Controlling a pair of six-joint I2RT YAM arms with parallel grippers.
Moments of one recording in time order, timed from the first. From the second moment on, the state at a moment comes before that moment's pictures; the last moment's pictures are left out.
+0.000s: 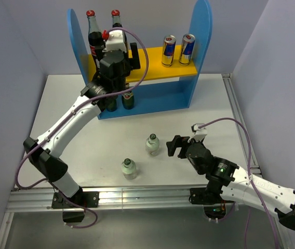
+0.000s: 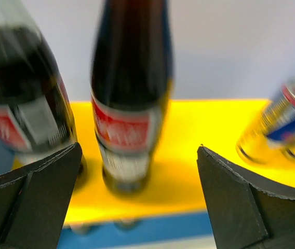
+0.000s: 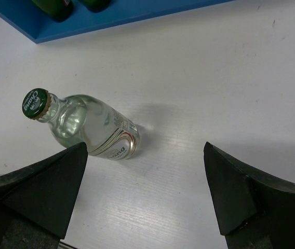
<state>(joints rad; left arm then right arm) -0.67 1.67 1.85 -0.17 -0.68 -0.15 1.00 0.57 0.44 -0.31 0.61 0.65</state>
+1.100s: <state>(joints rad) -0.81 0.74 0.93 -0.41 -0.78 -0.31 1.33 0.52 0.33 -0.28 0.55 0.82</state>
